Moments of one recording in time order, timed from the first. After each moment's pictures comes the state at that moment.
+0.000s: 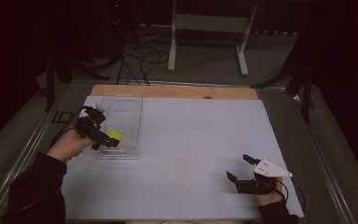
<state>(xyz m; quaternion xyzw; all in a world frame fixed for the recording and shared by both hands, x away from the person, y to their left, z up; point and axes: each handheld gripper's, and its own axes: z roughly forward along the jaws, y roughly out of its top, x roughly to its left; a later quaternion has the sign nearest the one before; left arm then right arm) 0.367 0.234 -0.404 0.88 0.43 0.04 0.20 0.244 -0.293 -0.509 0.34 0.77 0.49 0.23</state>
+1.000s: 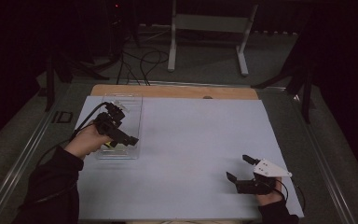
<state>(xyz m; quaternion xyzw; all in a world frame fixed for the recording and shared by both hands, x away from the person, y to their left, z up) 0.371 0.179 -0.391 0.90 0.36 0.03 0.25 0.245 -0.292 -0.510 0.33 0.77 0.49 0.23</state>
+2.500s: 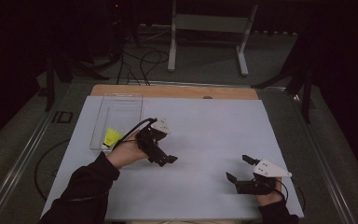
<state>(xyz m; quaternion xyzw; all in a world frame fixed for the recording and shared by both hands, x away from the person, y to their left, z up) 0.342 0.077 -0.423 0.92 0.18 0.02 0.34 0.244 -0.292 -0.509 0.33 0.77 0.49 0.22</state>
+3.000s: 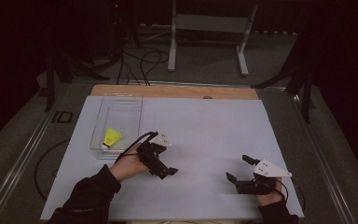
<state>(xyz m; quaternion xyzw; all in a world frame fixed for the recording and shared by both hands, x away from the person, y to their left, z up) 0.321 0.077 -0.459 0.92 0.18 0.01 0.35 0.244 -0.292 -0.509 0.33 0.77 0.49 0.22</state>
